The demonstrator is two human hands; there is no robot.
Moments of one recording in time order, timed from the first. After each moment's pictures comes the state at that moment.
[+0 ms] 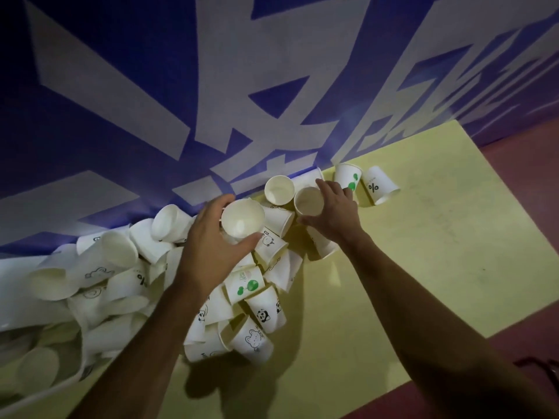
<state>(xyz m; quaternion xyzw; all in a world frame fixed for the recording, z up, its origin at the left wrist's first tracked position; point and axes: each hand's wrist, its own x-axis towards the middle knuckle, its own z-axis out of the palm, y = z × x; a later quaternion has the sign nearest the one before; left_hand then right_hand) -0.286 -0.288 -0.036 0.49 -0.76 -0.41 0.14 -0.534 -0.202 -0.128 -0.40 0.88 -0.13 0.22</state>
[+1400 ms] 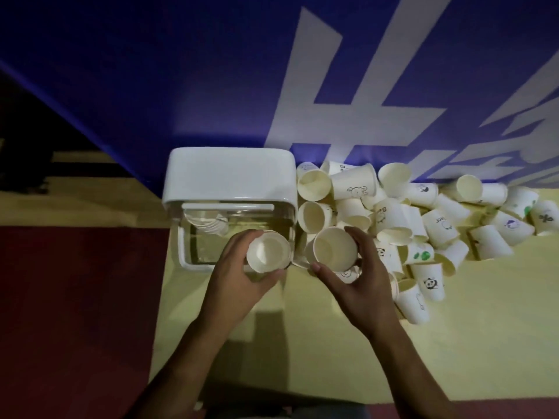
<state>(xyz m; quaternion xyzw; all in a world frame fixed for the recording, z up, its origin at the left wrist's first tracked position) 0.149 -0.254 -0.040 0.54 -0.68 -0.41 0.28 -0.067 -0.184 -0.013 -0.46 0.73 -0.39 0.31</state>
